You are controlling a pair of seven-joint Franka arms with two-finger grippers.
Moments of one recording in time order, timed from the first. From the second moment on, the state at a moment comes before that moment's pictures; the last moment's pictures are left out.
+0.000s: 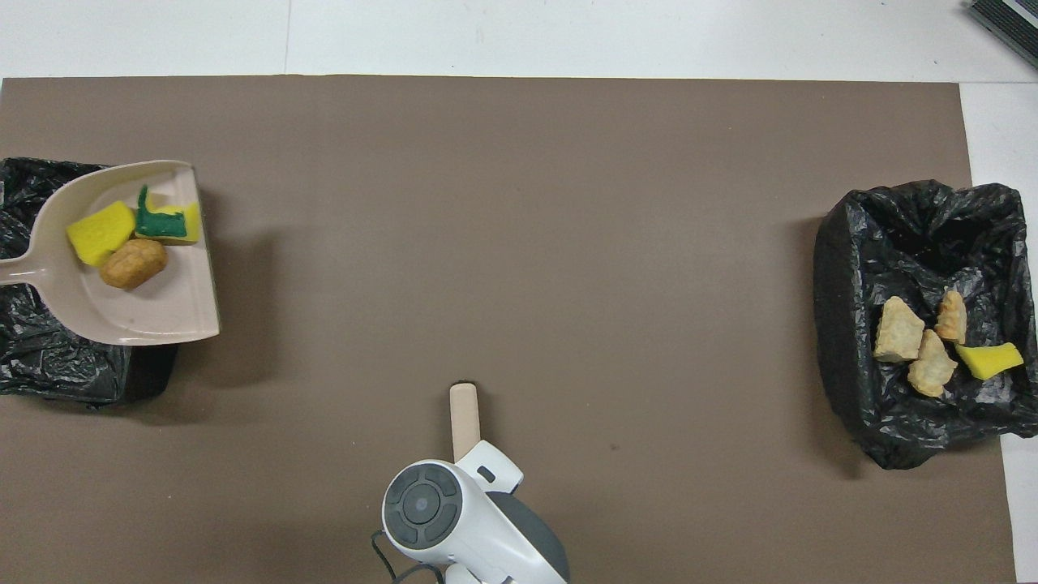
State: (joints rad) left arm 0.49 -0.06 -0.17 -1.96 0.06 2.18 1.77; right arm 0.80 0.22 0.18 -2.06 0.19 2.04 0.80
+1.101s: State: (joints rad) left arm 0.50 -0.02 -0.17 -1.84 0.82 2.15 1.53; right arm 0.48 0.08 0.16 -1.80 0.01 1.78 0.56
